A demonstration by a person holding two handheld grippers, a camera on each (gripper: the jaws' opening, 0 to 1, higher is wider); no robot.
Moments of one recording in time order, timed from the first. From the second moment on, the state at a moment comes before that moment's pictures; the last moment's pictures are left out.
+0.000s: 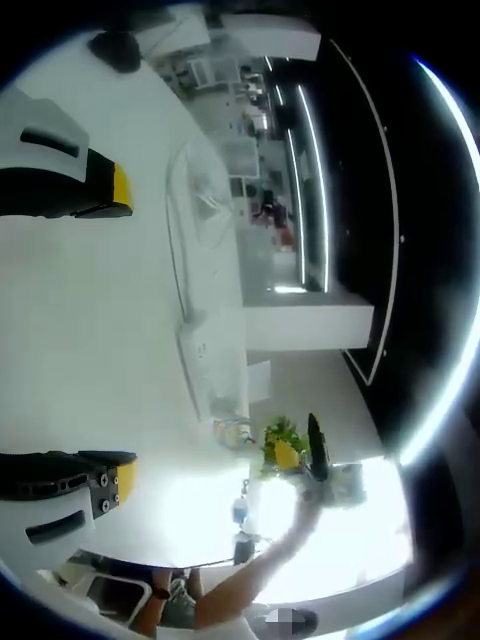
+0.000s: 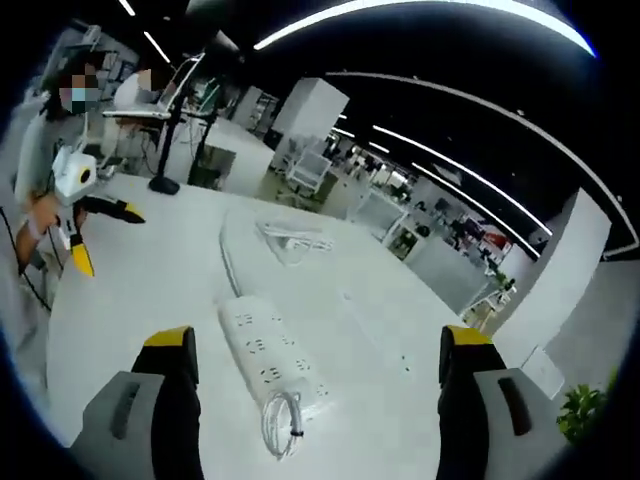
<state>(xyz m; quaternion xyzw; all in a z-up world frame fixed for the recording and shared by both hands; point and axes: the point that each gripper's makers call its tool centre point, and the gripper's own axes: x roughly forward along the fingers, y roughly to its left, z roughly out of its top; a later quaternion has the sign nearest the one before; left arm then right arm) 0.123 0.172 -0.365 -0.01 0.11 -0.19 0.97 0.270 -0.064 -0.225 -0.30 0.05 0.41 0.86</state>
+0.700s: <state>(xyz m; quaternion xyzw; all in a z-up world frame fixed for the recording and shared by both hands) 0.120 0.175 -0.366 -0.01 0.11 -0.19 0.98 0.224 -0.090 -0.231 -0.23 0.00 0.37 0.90</state>
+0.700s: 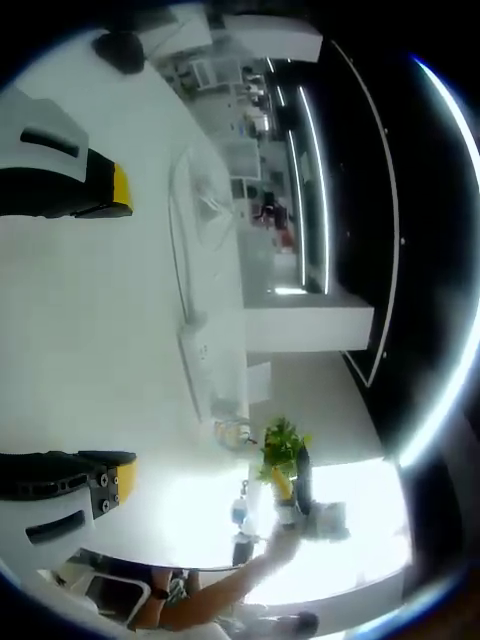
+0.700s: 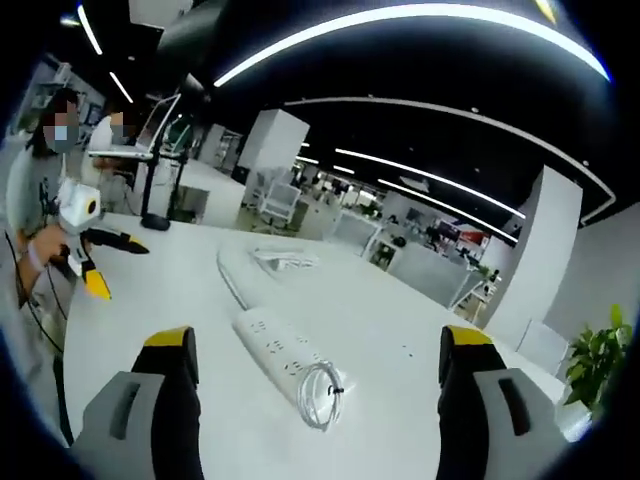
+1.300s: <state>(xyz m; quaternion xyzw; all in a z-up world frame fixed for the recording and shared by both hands) 0.119 0.175 -0.366 -0.01 0.11 -0.19 0.98 0.191 -0.121 -0.238 -0.20 -0.01 0.34 0.92</state>
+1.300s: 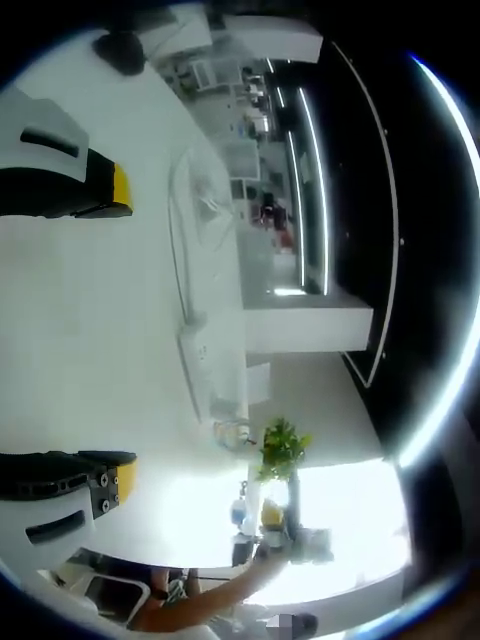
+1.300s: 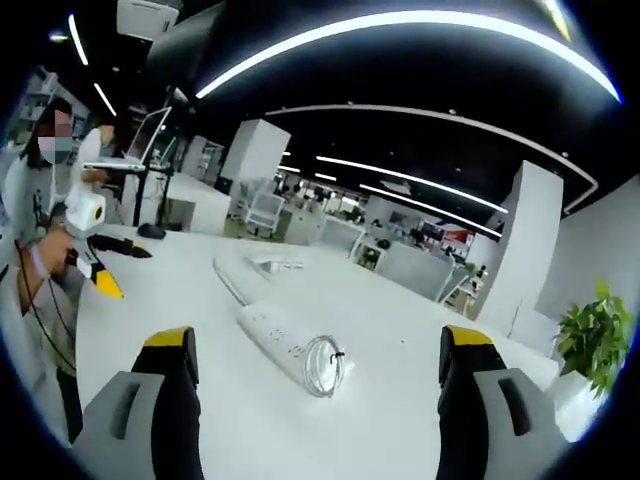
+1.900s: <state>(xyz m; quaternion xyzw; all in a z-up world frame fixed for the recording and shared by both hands) 0.122 0.175 -0.364 -0.01 0.11 -0.19 0.98 0.176 -0.142 -0.266 -0.13 -0.03 0.33 0.94</state>
